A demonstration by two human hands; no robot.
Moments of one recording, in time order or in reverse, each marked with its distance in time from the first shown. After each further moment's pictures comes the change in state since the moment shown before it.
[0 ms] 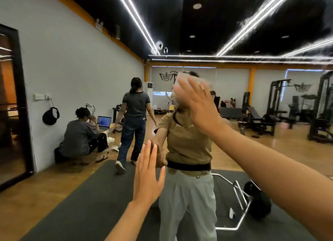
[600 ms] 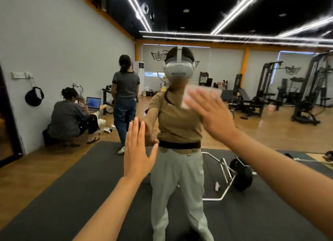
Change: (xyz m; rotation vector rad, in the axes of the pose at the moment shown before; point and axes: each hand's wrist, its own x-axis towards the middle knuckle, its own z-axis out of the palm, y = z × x) left_hand -0.002 0.004 0.008 0.010 -0.004 -0.047; right_hand -0.110 0.023 -0.015 0.015 -0.124 -0.070
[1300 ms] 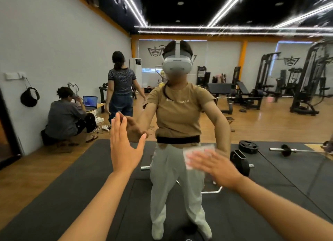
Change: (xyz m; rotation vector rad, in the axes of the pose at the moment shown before) left_hand 0.001 0.028 0.005 -0.092 0.085 -0.199; right_hand -0.189 -0.015 0.016 0.053 -0.409 -0.265
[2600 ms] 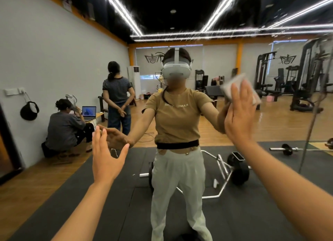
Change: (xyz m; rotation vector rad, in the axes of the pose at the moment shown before) left_hand -0.001 0.019 0.000 0.091 -0.026 -0.120; right_hand 0.009 0.131 -0.091 0.213 0.673 0.919
